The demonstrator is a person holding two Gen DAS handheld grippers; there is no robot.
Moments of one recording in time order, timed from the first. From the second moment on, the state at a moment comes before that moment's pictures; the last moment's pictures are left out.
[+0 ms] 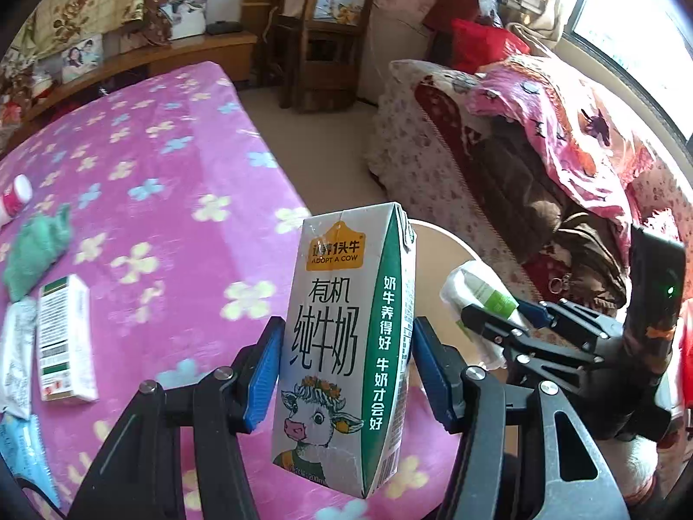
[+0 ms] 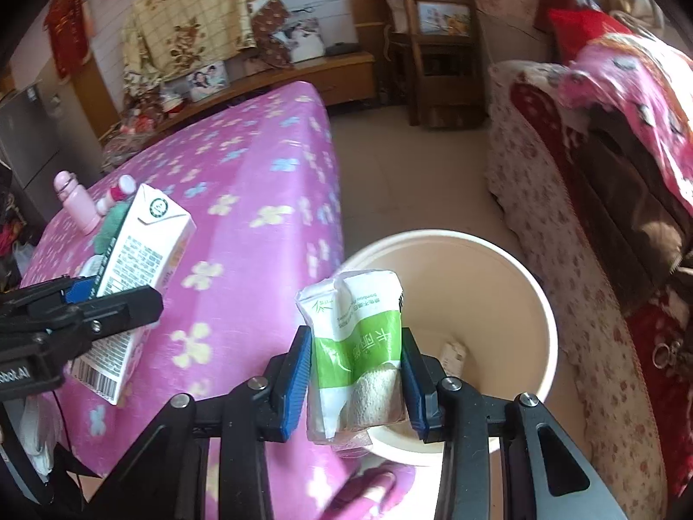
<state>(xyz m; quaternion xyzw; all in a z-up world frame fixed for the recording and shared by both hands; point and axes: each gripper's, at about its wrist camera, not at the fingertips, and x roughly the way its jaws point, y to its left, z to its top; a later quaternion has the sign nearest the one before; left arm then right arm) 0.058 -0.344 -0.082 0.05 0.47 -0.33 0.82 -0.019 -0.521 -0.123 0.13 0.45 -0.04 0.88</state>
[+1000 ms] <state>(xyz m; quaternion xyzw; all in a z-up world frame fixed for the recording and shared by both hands) 0.067 -0.391 -0.098 0.04 0.47 -0.36 0.80 -0.024 -0.579 -0.167 0.19 0.47 -0.11 0.85</state>
